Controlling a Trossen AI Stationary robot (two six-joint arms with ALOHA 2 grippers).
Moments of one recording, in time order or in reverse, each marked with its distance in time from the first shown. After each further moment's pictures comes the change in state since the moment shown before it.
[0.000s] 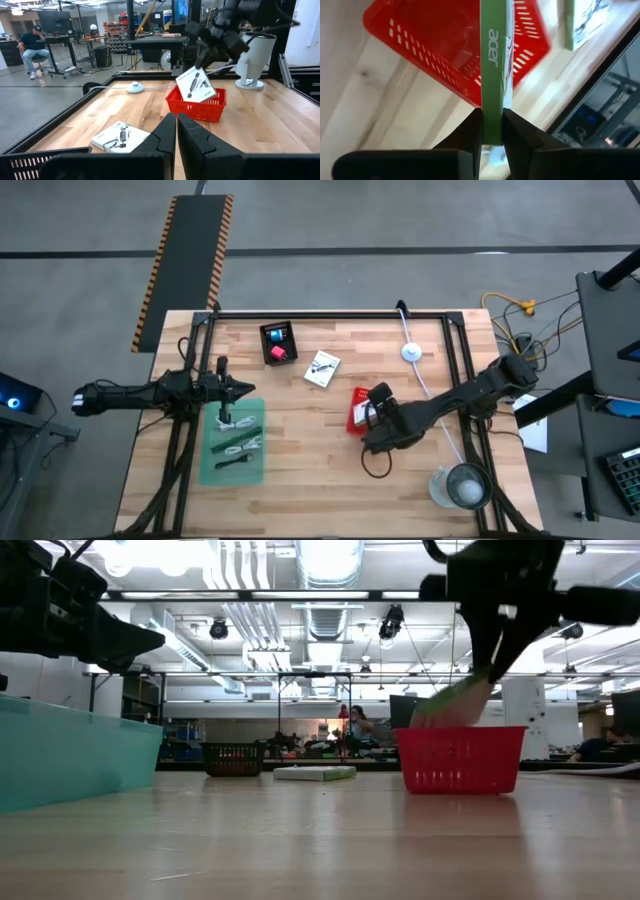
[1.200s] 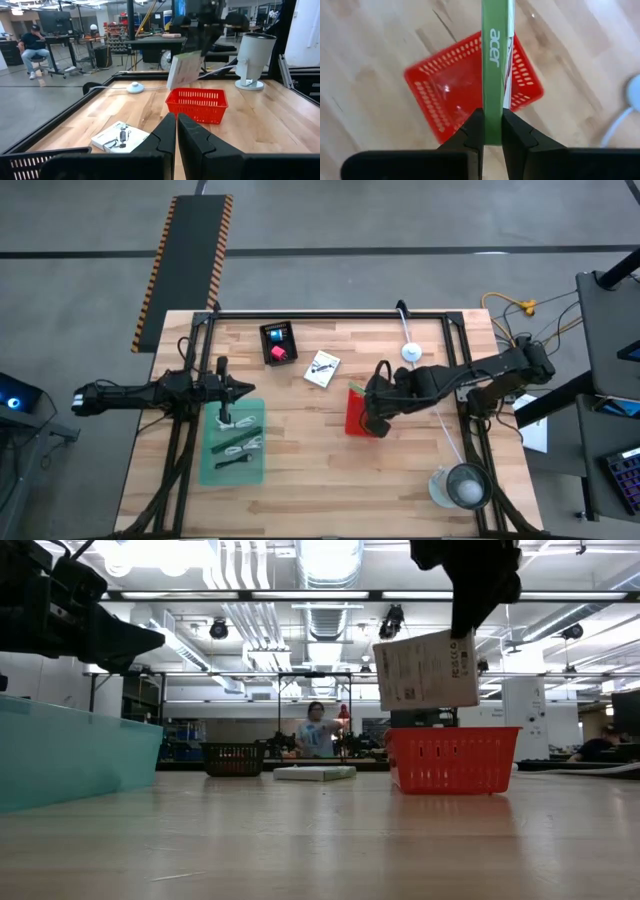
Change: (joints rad) left arm 0.000 0.000 0.000 0.001 0.000 -0.003; right arm -0.159 -0.171 0.056 0.113 -0.259 0.989
